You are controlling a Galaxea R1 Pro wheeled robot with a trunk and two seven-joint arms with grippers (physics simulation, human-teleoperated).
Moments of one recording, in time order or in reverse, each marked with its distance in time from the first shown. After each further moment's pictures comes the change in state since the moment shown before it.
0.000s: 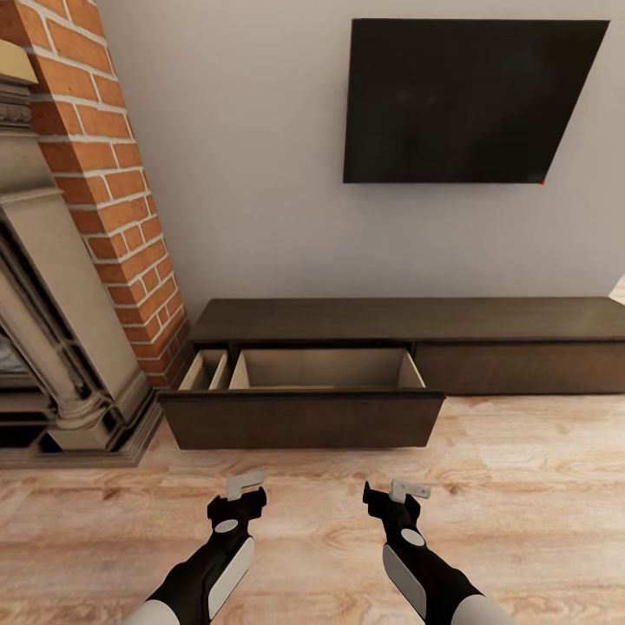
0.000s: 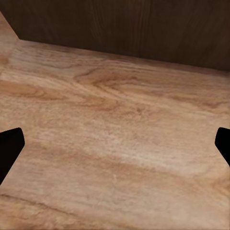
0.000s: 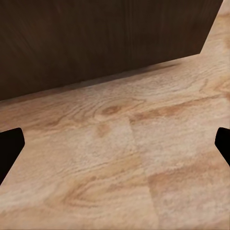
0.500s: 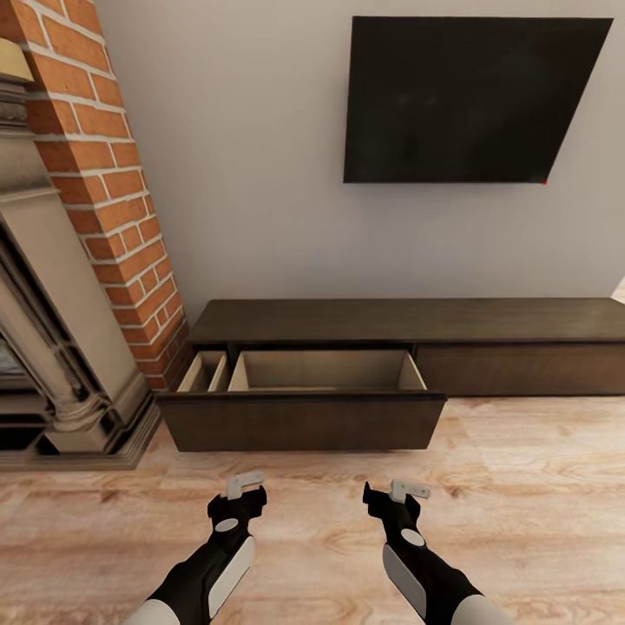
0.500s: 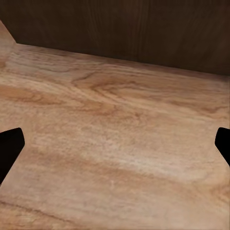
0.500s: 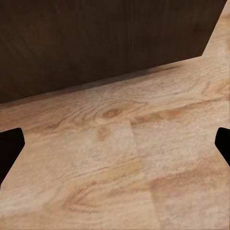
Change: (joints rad) left arm 0.000 0.000 0.000 -0.007 0.001 0.001 0.000; right arm 0.000 0.000 0.000 0.000 0.000 0.000 0.000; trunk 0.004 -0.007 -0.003
